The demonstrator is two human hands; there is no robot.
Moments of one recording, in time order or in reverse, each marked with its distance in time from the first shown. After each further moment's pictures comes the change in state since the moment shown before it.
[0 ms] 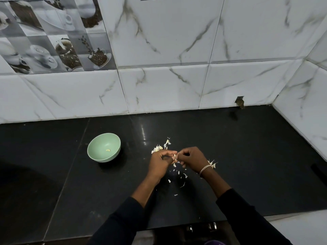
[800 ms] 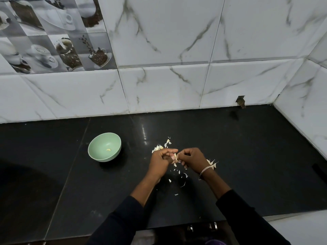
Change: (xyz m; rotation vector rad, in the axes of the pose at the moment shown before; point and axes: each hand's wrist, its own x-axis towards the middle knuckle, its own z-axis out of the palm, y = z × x) left_hand -0.003 0.009 0.000 -0.021 -0.040 -0.019; right_hand -0.001 0.004 0.003 0.133 -0.001 0.041
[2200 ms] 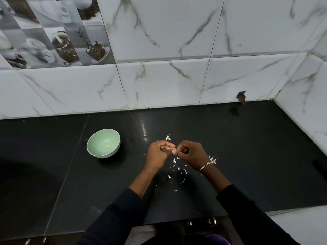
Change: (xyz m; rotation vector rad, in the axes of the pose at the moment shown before) left_hand 0.008 0.014 -0.007 0.173 0.028 0.048; right_hand 0.002 0.002 -0.002 -0.317 0.104 -0.342
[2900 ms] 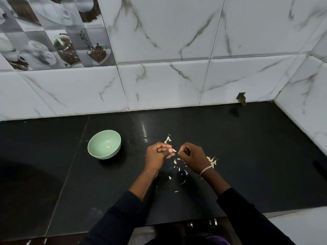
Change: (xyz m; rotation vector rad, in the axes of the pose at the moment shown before) left_hand -0.003 -0.011 -0.001 -0.255 0.066 -0.096; right_hand -0.005 0.009 0.005 -0.053 0.031 0.091
